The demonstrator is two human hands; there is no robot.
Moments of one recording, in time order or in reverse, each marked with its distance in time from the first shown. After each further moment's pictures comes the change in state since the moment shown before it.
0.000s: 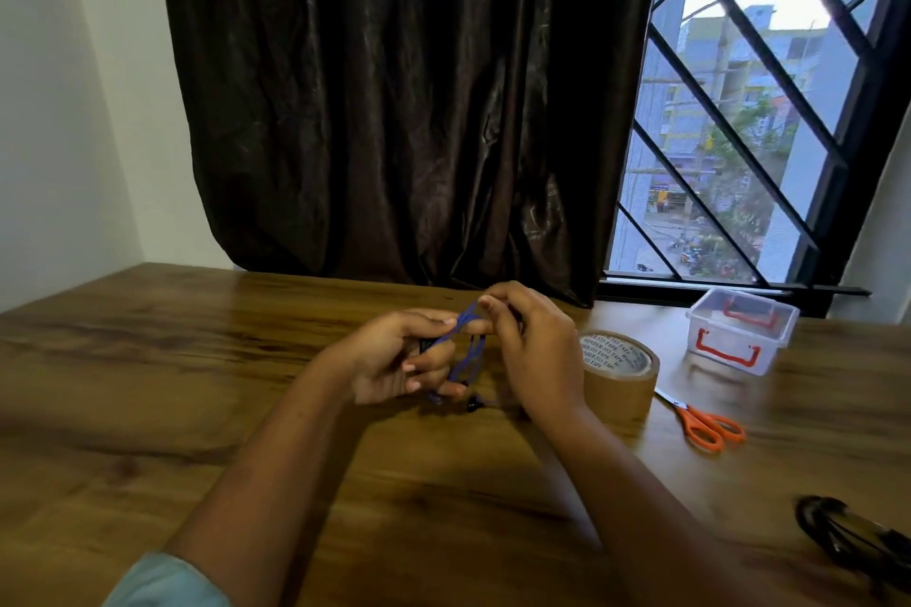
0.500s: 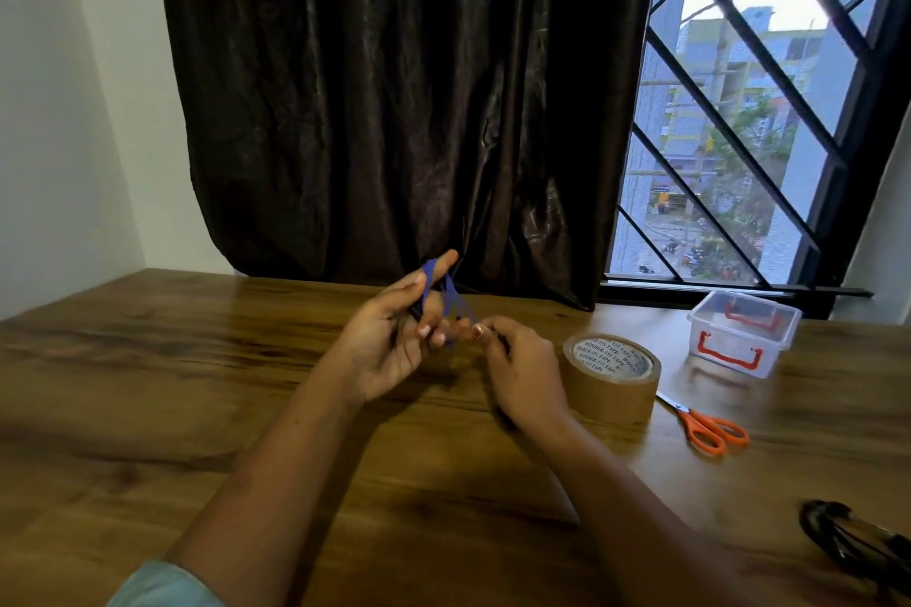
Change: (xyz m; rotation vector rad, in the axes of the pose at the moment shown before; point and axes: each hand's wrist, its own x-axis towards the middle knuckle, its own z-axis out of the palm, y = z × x) left_hand 0.009 0.004 0.005 -0.184 0.221 0.423; right_hand -0.010 0.015 0.017 0.011 -0.224 0.207
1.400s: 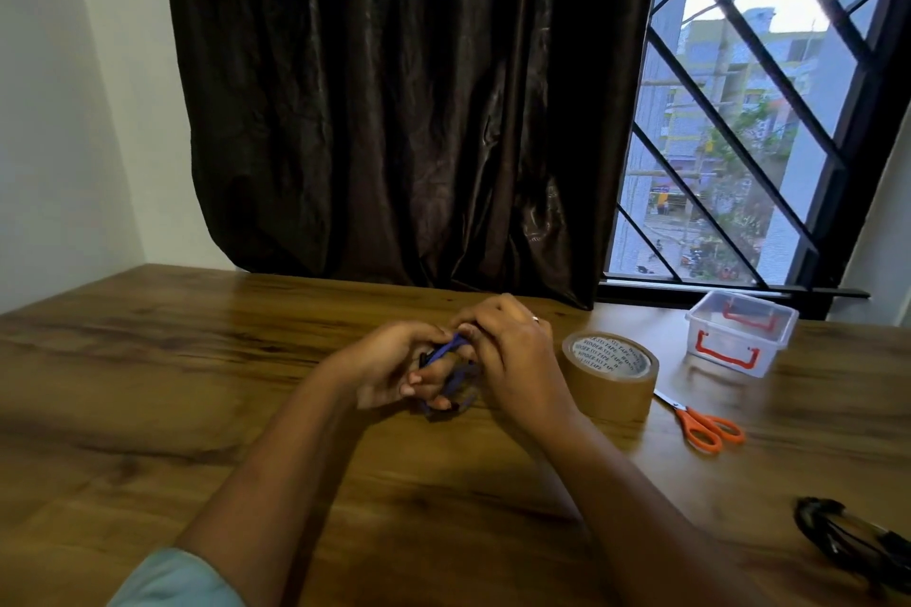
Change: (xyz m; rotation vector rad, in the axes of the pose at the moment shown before) left_hand -0.005 -0.008 -0.015 0.289 -0.169 -0.490; right_hand -0.002 -0.019 -0.014 -0.083 -0.034 -0.344
